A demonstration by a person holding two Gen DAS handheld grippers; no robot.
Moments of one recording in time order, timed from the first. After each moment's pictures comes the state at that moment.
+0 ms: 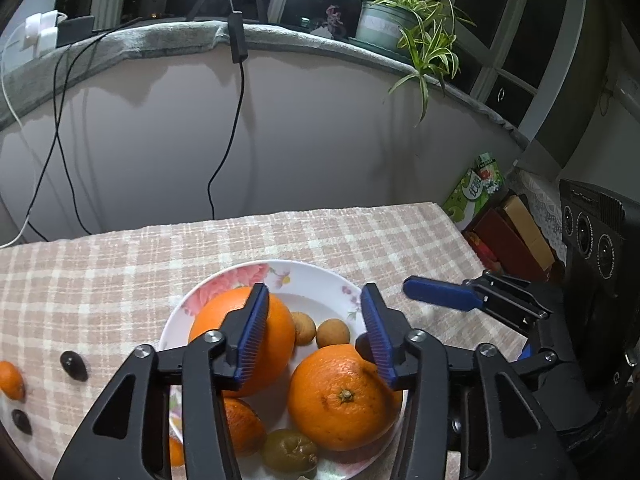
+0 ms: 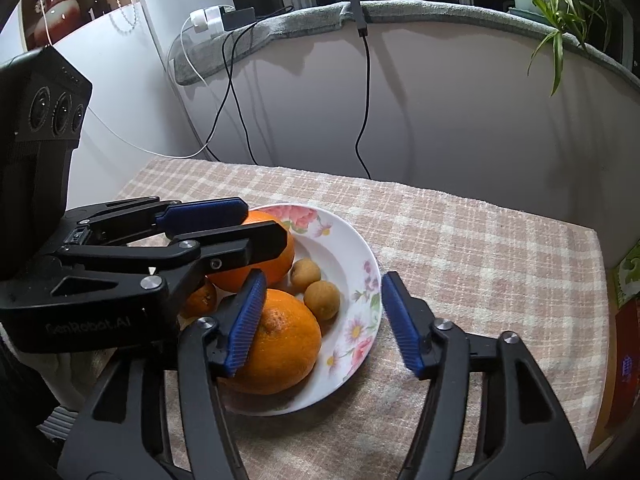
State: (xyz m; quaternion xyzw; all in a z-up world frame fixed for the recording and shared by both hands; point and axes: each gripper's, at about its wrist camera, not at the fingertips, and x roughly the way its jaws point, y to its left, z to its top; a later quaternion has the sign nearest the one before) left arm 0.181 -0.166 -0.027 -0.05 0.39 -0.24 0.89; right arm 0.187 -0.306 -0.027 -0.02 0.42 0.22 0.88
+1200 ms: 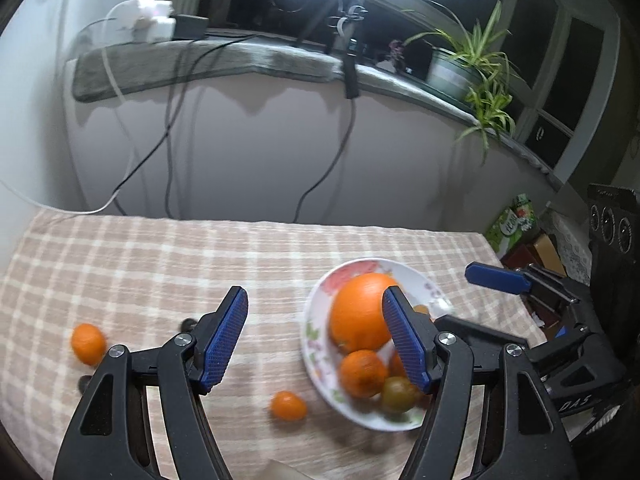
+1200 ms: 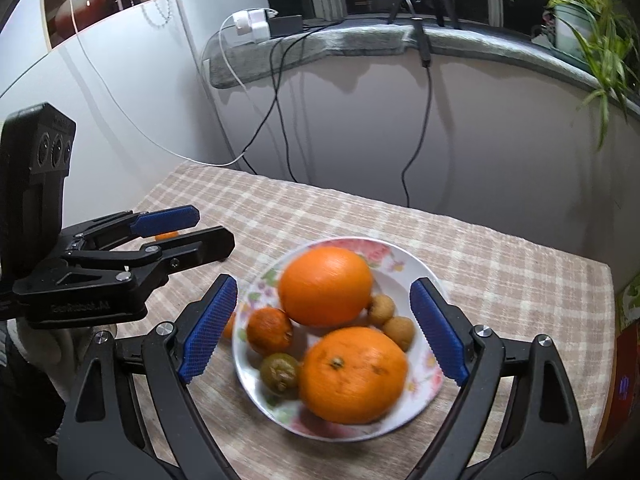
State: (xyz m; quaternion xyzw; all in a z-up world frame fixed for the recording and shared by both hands) left arm 0.150 -0.061 -0.015 -0.09 0.37 -0.15 0.91; right arm 0.182 -0.243 0.000 -0.04 0.41 0.26 0.87
